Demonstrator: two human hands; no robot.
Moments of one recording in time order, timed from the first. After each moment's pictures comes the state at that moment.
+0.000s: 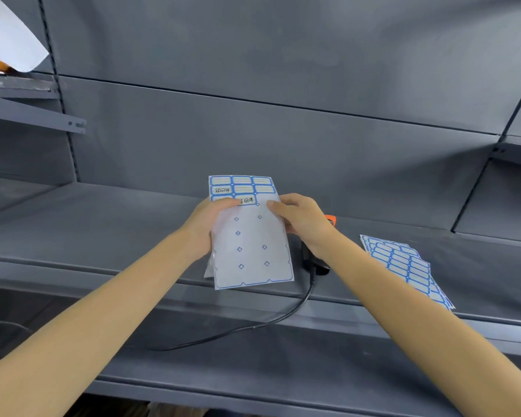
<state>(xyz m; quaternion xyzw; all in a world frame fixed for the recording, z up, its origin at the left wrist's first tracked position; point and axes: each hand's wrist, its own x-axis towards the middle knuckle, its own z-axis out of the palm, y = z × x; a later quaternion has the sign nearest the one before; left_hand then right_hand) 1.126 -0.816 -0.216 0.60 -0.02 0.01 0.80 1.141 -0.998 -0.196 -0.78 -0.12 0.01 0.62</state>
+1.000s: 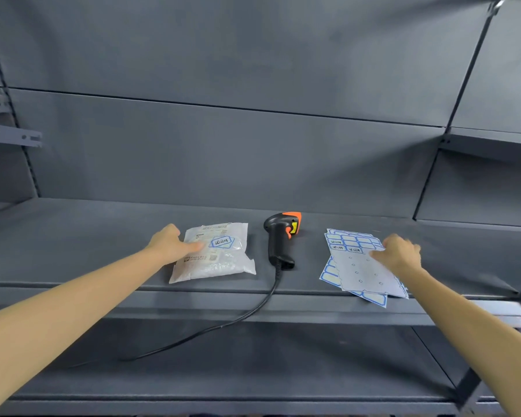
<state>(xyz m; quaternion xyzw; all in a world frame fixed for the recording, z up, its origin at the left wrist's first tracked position) 1.147 -0.805 -0.256 0.92 0.12 0.03 0.37 1.161 -1.247 -0.264 -0.95 0.22 -0.13 0.16</state>
